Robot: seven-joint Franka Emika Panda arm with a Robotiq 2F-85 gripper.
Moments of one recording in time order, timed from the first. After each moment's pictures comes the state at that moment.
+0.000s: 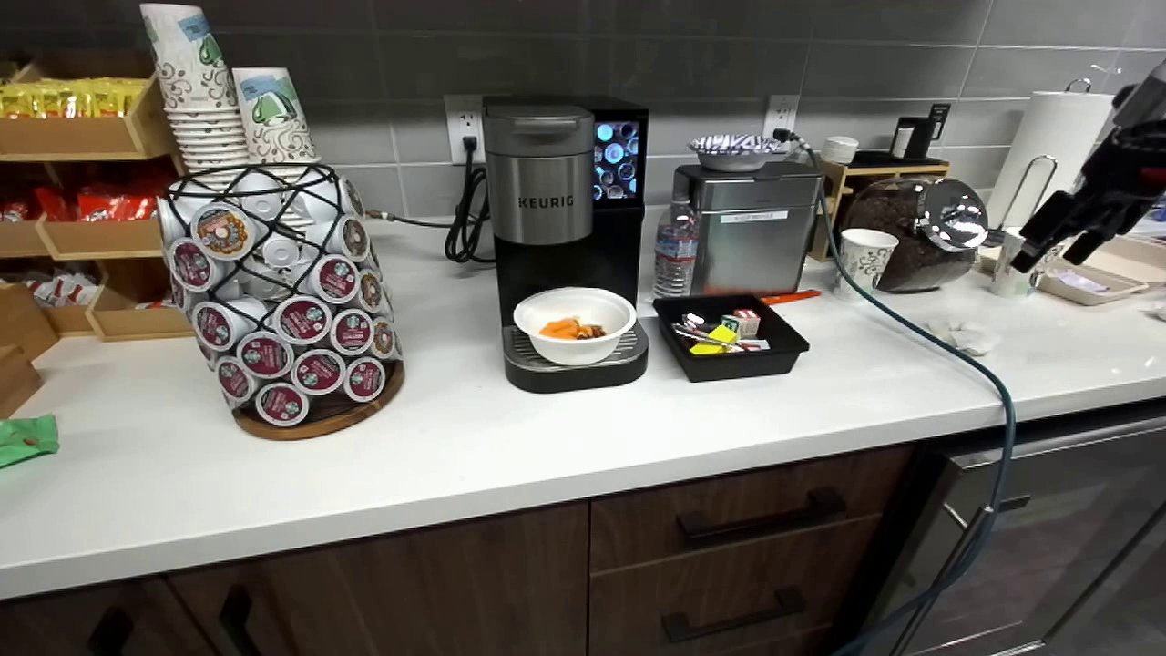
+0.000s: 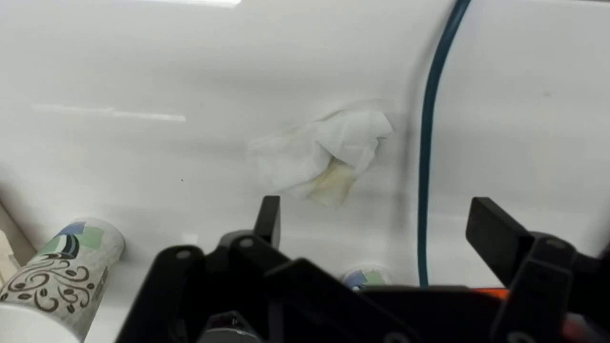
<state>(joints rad) -0.16 -0.17 -0.21 -2.45 -0.09 2.56 -0.02</state>
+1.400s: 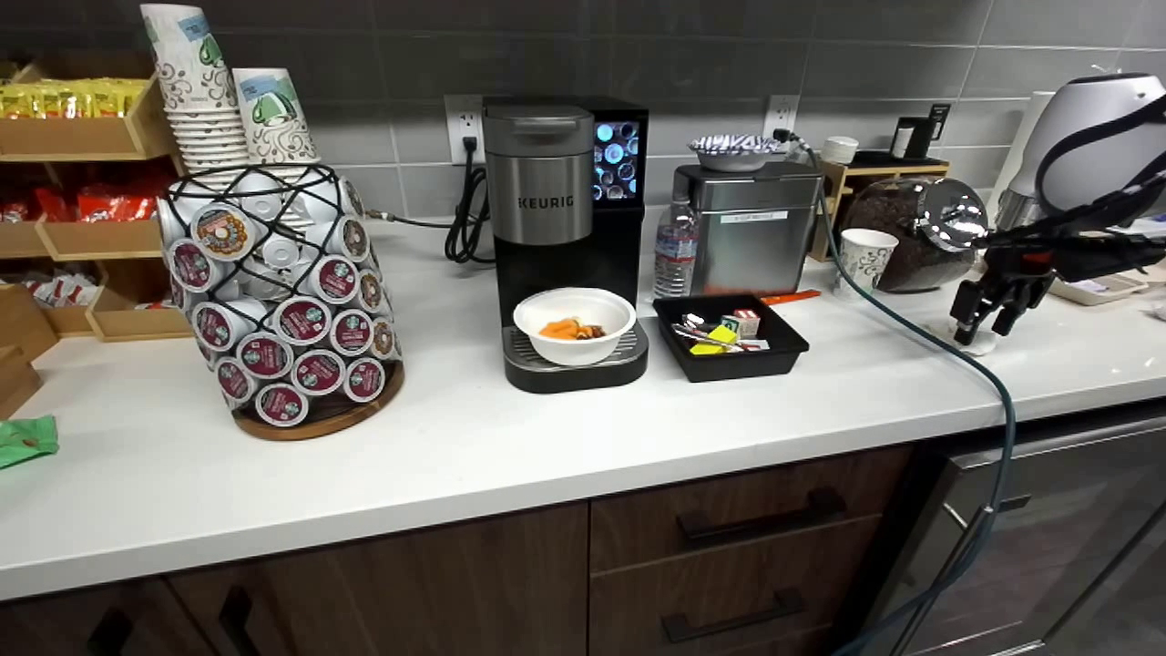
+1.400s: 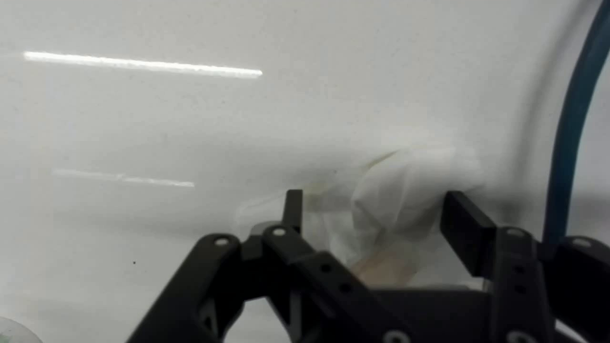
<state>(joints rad) -0.20 0.26 -0.18 -2.20 -0.07 2.53 -0.01</state>
